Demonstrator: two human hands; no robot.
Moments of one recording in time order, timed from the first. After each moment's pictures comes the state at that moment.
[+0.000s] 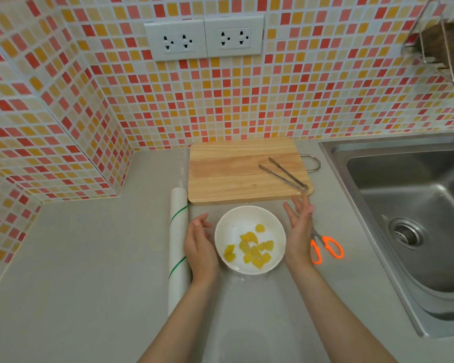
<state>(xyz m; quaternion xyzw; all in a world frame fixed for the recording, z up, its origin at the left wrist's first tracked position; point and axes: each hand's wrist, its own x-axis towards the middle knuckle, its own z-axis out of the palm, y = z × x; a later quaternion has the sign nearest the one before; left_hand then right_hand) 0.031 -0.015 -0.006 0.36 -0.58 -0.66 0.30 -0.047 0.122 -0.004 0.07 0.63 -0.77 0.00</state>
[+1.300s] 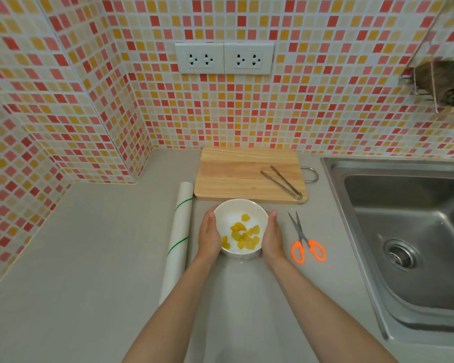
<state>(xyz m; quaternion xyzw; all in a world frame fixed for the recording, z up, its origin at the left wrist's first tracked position) 0.025 -0.001 -0.019 0.32 -0.64 -0.67 0.20 -0.037 0.116 -0.025 0.04 0.69 -0.70 0.19</state>
